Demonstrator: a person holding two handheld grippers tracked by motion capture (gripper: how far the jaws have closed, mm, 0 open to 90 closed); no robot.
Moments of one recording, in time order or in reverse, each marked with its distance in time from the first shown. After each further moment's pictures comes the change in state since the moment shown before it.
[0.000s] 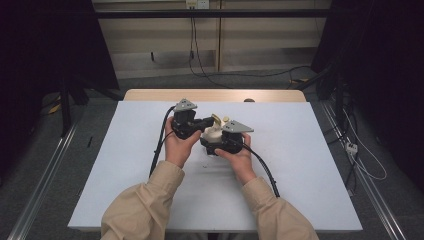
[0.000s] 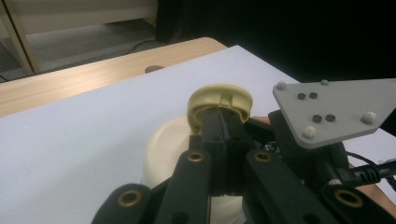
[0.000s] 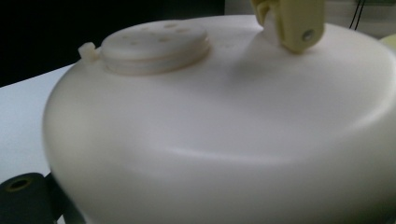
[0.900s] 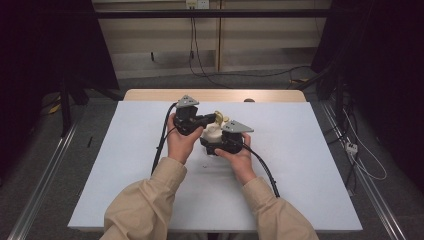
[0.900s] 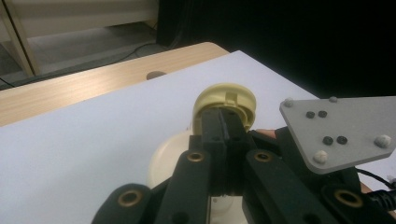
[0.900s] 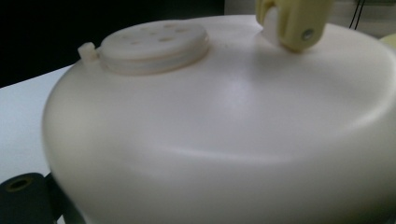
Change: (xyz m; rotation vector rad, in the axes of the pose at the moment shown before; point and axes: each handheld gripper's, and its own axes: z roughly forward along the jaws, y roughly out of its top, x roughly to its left) left arm 0.003 0.008 0.008 -0.005 0.004 0.001; right arm 0.000 0.000 0.000 -0.001 -0.002 0.001
